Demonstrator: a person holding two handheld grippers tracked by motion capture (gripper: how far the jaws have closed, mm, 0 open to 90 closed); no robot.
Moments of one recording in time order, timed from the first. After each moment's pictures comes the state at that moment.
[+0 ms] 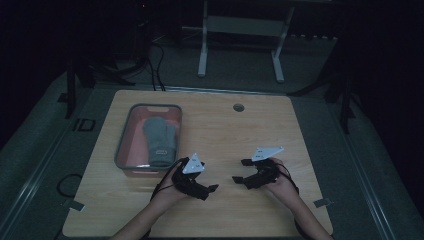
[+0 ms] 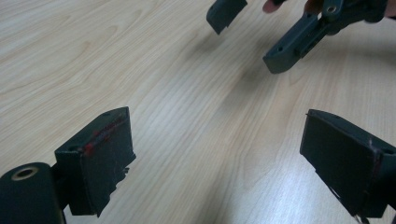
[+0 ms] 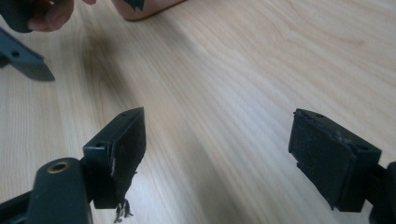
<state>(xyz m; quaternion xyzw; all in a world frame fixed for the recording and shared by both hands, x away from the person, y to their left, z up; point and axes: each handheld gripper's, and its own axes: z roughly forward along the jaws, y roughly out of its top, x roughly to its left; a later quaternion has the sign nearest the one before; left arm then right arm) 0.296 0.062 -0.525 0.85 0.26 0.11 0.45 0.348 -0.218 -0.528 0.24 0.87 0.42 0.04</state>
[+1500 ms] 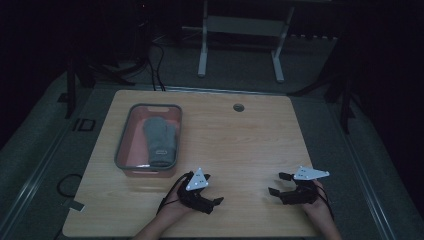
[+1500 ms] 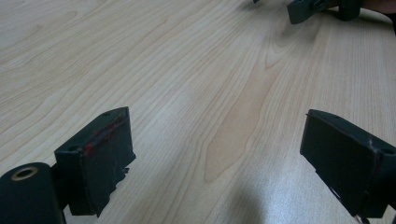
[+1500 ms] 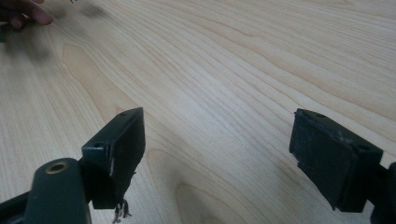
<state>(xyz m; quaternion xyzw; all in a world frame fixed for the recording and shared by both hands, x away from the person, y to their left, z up) 0.272 0.047 -0.563 0.83 0.25 0.10 0.48 0.304 -0.336 -0.559 0.32 0.83 0.45 0.11</state>
